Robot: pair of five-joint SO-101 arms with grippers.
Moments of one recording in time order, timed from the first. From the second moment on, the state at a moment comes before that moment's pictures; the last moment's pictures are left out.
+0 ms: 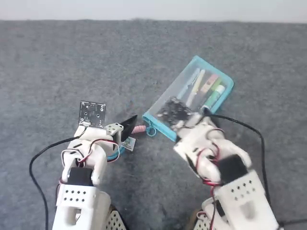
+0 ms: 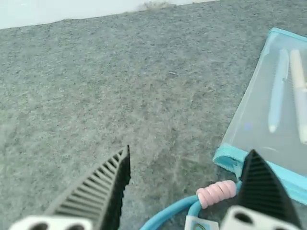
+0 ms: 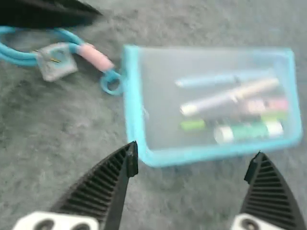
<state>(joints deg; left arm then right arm) -2.5 -74.1 86.6 33.3 0.0 -26.1 -63.0 55.6 65.5 23.7</state>
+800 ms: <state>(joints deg) -7.4 -74.2 82.4 33.1 9.0 2.5 -94.1 85.0 68.3 23.7</state>
